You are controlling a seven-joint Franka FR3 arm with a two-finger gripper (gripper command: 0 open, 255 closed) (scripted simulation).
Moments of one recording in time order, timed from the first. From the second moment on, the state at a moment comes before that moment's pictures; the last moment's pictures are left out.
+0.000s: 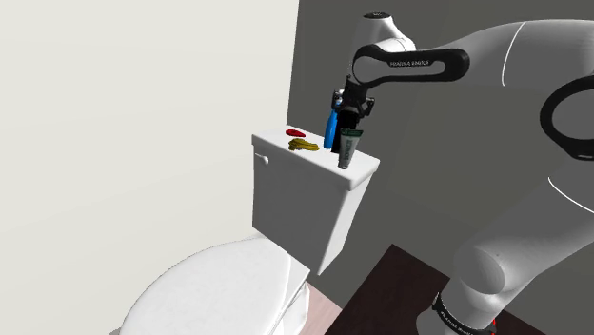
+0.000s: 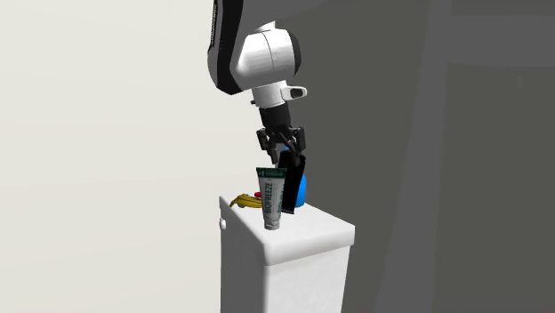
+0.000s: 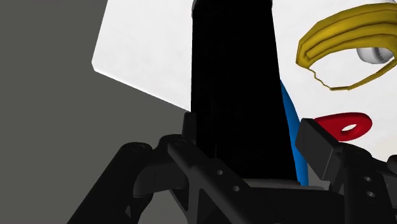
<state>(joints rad) -0.38 -0.21 0.17 -1.90 -0.26 1.97 0.91</state>
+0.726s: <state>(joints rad) -0.38 -0.18 0.17 -1.73 -0.25 1.84 0.88</state>
